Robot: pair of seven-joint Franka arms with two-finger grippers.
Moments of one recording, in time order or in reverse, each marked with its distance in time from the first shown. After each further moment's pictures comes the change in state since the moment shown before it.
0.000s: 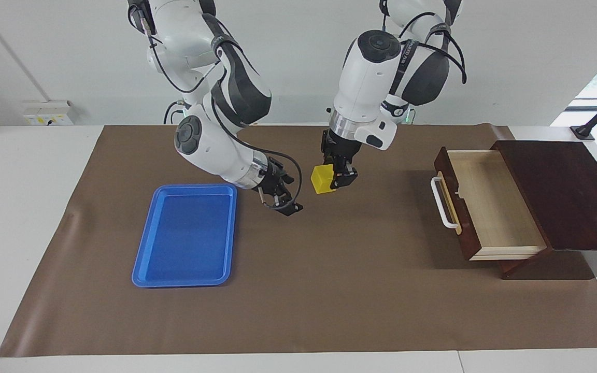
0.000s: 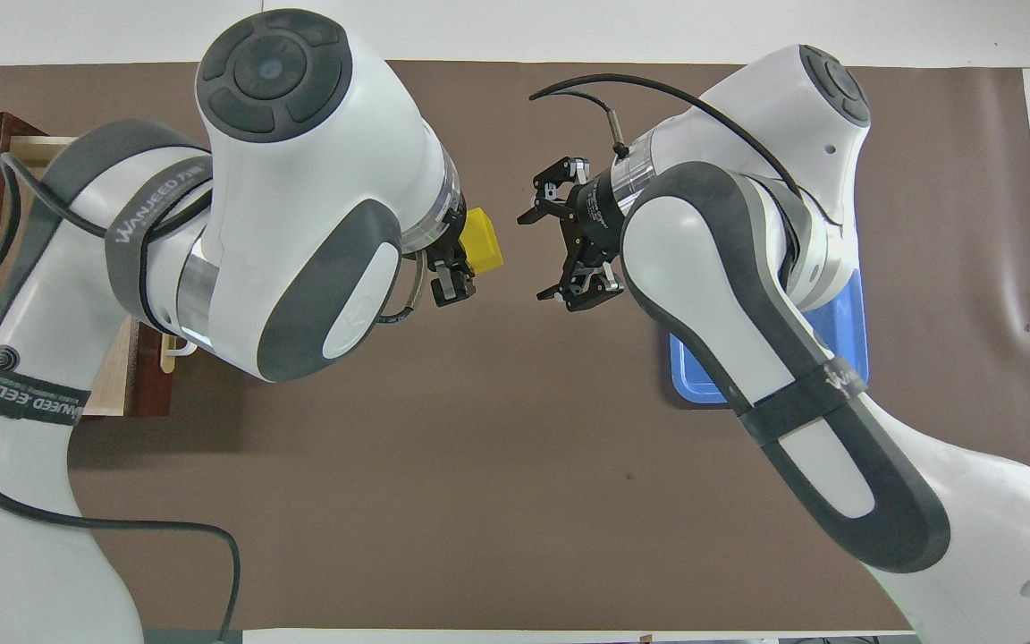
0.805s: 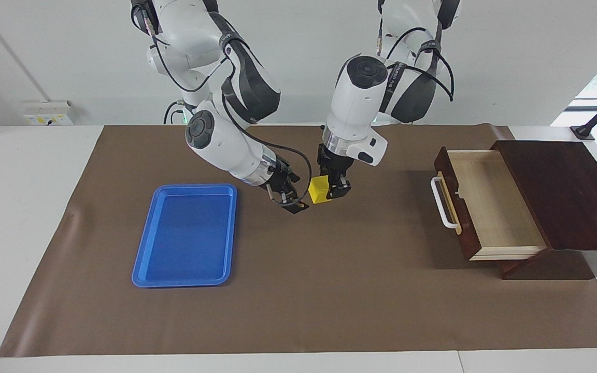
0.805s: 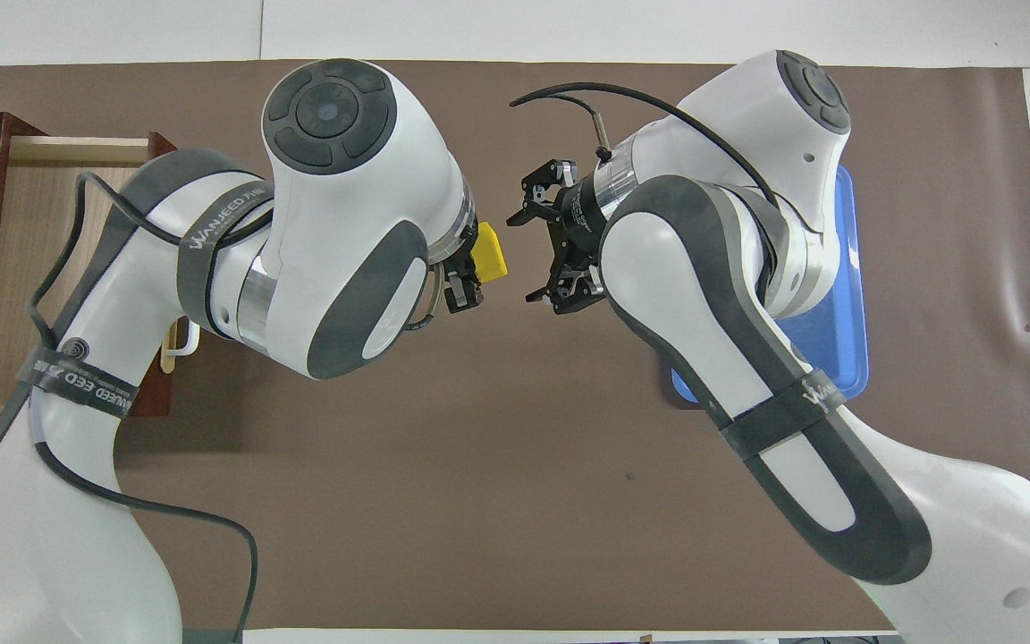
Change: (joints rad) left arm -0.013 0.013 0.004 -0.105 0.009 0.100 -0.002; right arm 0.022 0.000 0.000 0.004 -0.019 0.019 0.033
